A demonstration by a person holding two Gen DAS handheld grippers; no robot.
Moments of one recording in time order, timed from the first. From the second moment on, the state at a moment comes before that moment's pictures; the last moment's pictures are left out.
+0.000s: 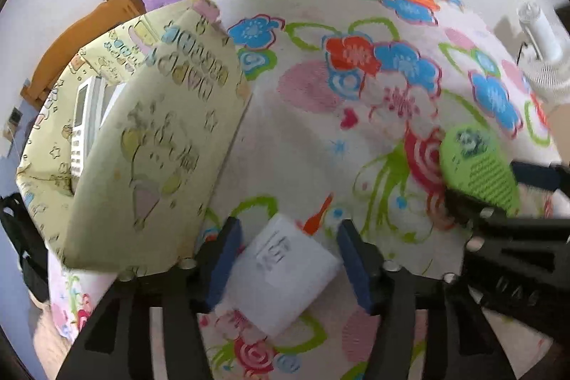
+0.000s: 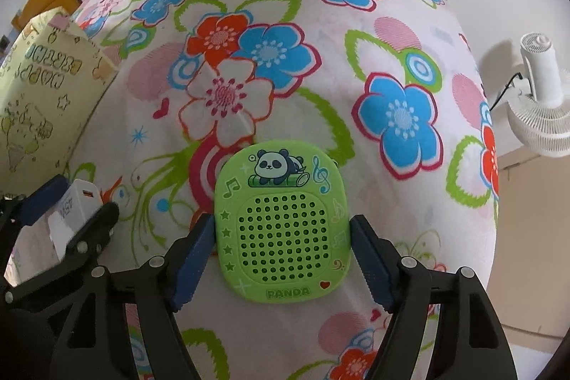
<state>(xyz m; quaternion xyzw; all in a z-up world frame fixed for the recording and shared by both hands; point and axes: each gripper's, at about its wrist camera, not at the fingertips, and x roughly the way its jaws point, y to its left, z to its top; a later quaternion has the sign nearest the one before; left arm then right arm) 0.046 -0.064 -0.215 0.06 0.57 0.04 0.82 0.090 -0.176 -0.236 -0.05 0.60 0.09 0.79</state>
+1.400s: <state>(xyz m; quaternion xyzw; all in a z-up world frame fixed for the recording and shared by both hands) 0.009 -0.059 -0.214 -0.01 0.58 -0.02 0.82 0.058 -0.162 -0.230 -0.07 0.60 0.11 0.79</state>
